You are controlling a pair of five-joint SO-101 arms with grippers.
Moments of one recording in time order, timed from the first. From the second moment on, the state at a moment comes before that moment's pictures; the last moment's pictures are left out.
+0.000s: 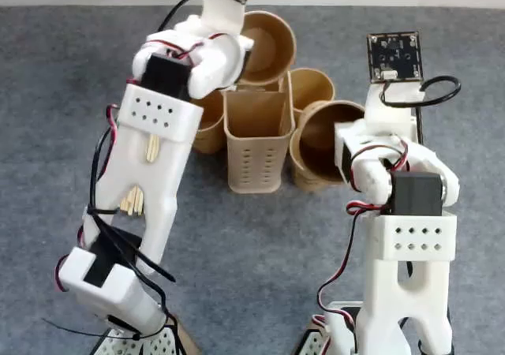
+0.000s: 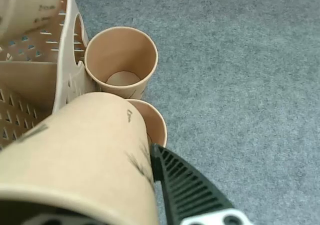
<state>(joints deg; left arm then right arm) 13.8 6.7 -30.1 67.3 -2.3 -5.3 -38.2 14.7 71.1 5.1</state>
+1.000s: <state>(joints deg) 3.0 3.7 -44.4 82.4 0.9 -5.3 -38.2 14.0 67.6 5.1</state>
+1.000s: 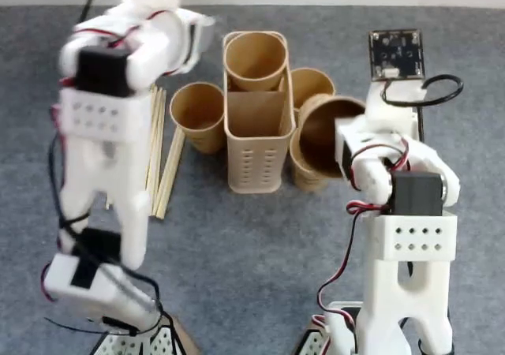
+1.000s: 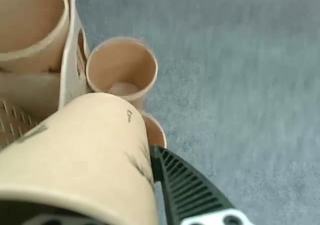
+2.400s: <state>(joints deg) -12.1 -39.9 53.4 47.1 15.1 -16.5 27.0 -70.9 90.3 1.9</state>
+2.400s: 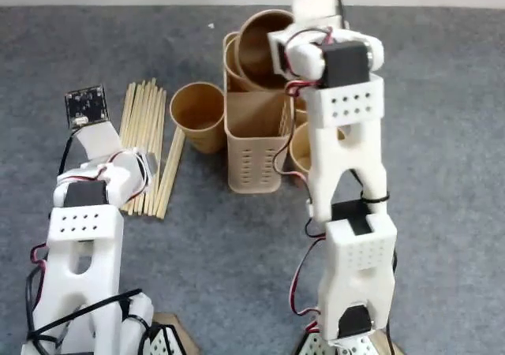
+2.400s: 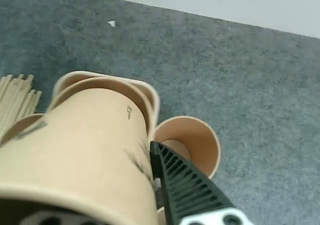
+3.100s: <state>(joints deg) -12.1 -39.9 53.4 46.6 14.7 -18.5 27.0 -70.9 82.5 5.7</state>
